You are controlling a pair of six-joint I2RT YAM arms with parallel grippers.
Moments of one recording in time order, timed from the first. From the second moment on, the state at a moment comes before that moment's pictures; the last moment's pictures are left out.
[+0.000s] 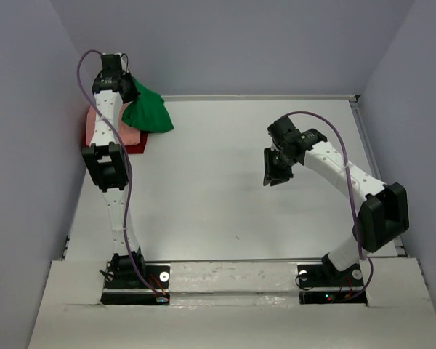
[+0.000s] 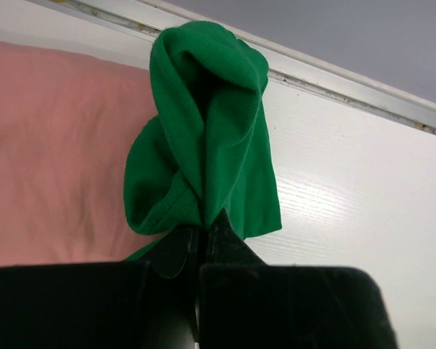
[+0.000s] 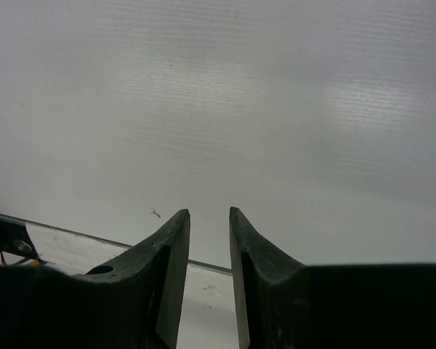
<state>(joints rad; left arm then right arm) 0.10 2.39 2.50 -0.80 0.09 -0.28 0.50 1.57 1.36 -0.99 -0.11 0.50</state>
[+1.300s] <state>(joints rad) 0.19 2.39 2.50 -0.70 -0.02 -0.20 0.52 1.72 1.36 -0.97 -0.16 0.47</state>
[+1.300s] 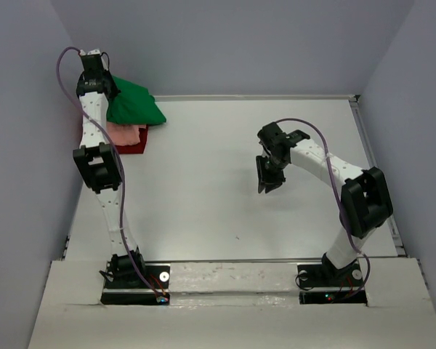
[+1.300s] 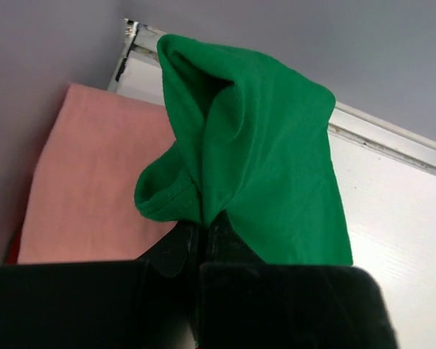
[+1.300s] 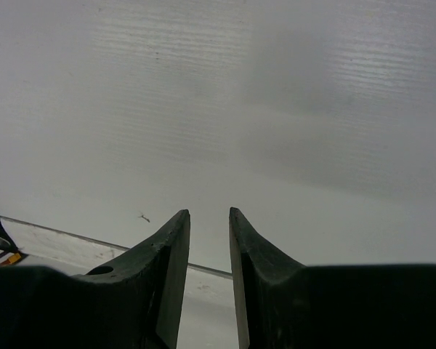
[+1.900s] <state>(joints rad) 0.29 2.39 2.53 -0.70 0.01 -0.20 0.52 1.73 1.37 -0.97 -0.18 0.45</state>
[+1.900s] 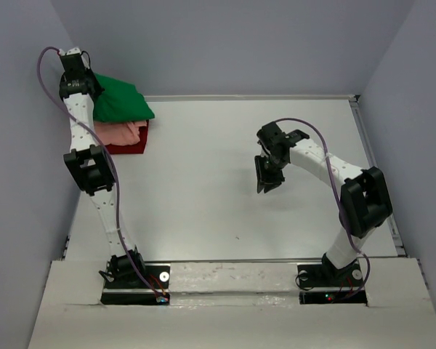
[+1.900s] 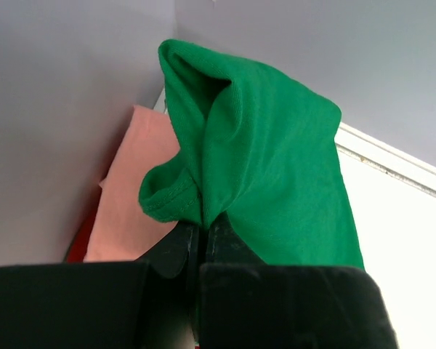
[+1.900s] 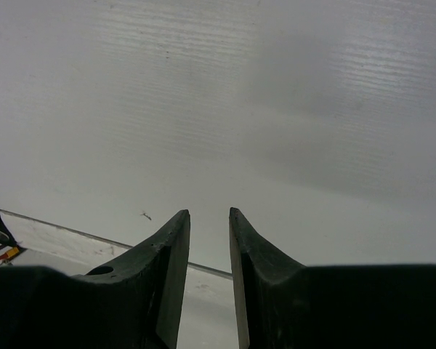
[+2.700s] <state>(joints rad) 0.34 2.53 2.54 -0.69 -0.09 -0.20 0.53 1.76 1.44 -1.00 -0.17 0.45</state>
